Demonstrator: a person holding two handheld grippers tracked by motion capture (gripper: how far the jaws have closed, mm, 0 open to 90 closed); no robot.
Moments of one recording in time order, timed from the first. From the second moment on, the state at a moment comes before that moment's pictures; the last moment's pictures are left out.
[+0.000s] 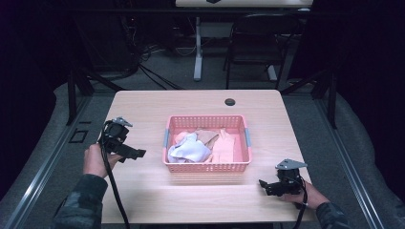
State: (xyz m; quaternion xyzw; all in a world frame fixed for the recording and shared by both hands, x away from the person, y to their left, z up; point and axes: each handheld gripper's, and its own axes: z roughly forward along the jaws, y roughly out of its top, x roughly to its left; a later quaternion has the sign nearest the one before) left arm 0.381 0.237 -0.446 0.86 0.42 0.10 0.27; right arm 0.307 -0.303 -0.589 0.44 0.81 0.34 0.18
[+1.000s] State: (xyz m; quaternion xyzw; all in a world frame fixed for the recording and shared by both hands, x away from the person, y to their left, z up) left arm 0.403 0.149 -0.425 0.90 0.34 0.08 0.25; right arm 0.307 -0.303 -0.589 0.44 0.81 0.34 0.18
